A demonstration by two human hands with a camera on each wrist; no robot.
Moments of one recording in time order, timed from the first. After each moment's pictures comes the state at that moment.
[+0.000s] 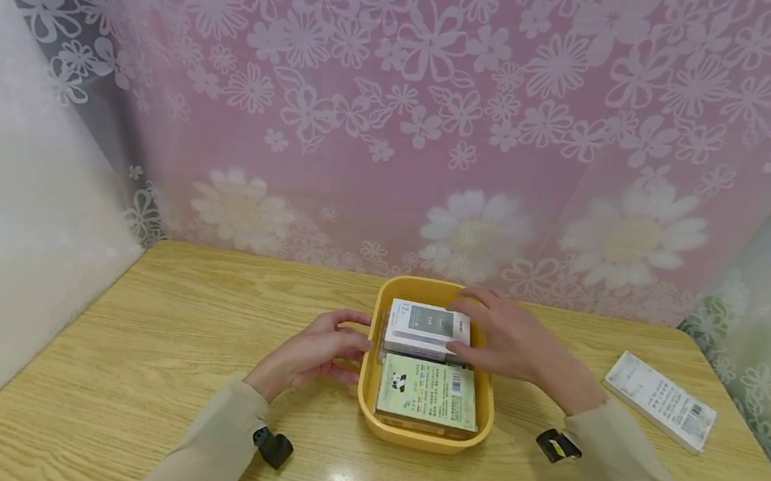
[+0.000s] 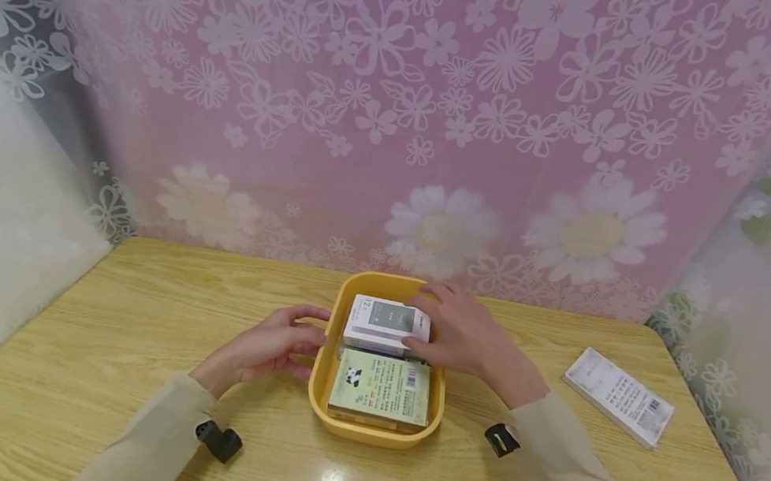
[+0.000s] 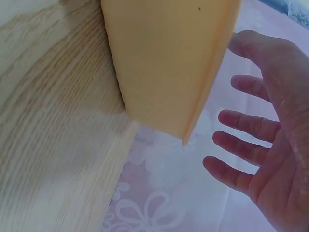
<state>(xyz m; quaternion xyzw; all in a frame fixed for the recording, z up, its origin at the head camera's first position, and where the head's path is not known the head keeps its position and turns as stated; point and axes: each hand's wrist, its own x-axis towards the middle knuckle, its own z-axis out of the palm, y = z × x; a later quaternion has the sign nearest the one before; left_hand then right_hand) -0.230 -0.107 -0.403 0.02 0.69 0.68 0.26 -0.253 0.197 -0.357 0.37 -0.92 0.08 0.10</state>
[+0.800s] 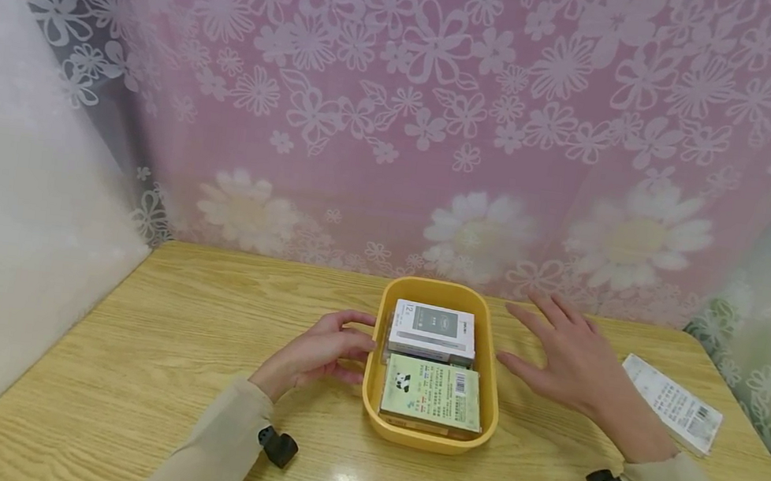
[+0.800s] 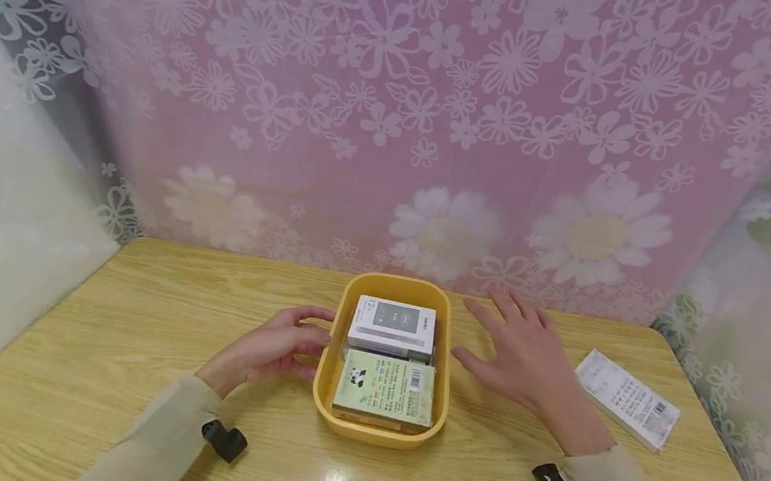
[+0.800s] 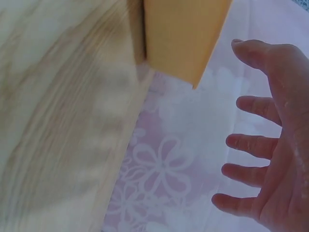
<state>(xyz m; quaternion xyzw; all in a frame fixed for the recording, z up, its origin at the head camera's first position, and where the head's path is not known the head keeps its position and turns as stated) -0.230 -0.107 -0.403 0.01 0.69 0.68 0.25 -0.219 0.250 -0.357 0.24 -0.96 0.05 0.15</state>
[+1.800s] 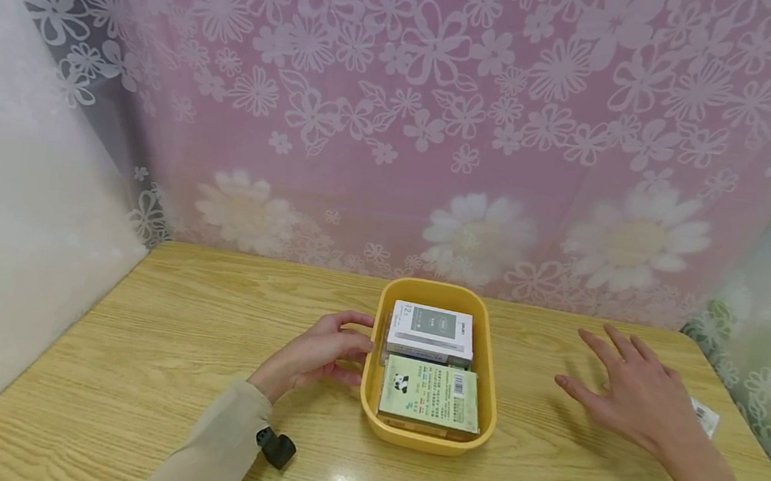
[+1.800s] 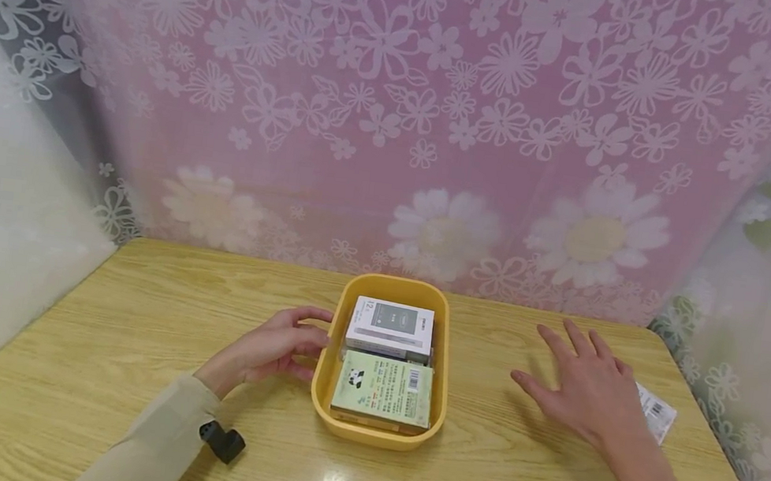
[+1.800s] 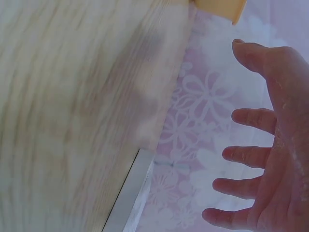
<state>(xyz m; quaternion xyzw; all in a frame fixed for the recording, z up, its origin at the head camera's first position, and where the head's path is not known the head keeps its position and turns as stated) -0.230 -0.107 -0.404 0.03 0.69 0.68 0.25 -0.205 0.327 -0.384 0.12 -0.99 0.02 0.10</state>
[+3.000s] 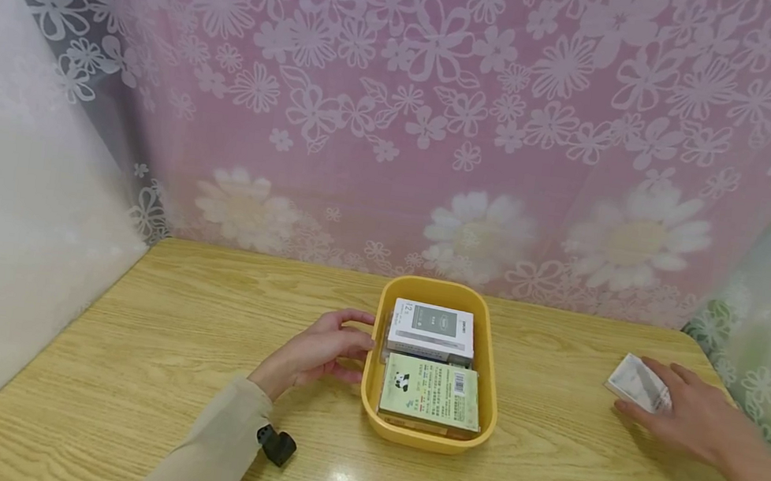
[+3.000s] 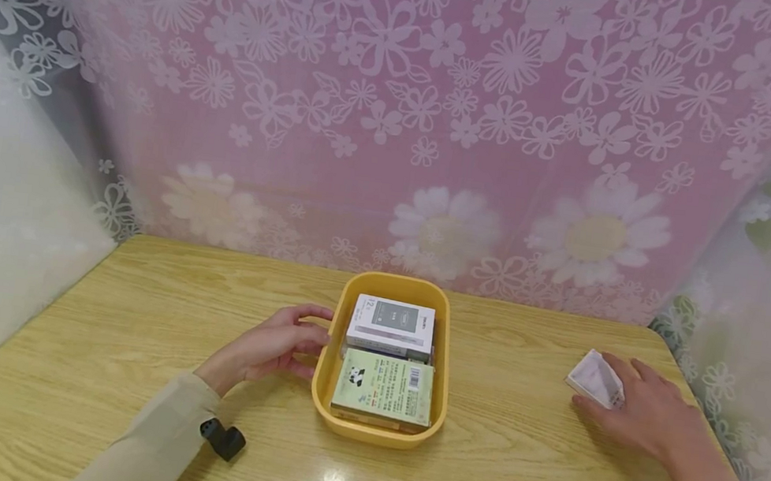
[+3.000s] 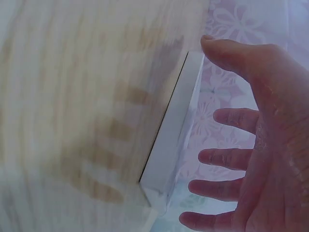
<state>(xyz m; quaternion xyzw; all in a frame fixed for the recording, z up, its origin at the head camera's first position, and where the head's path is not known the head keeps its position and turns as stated) -0.229 -0.107 -0.403 0.02 0.68 0.68 0.26 -0.211 0.413 -0.400 0.07 -1.00 0.02 -0.02</state>
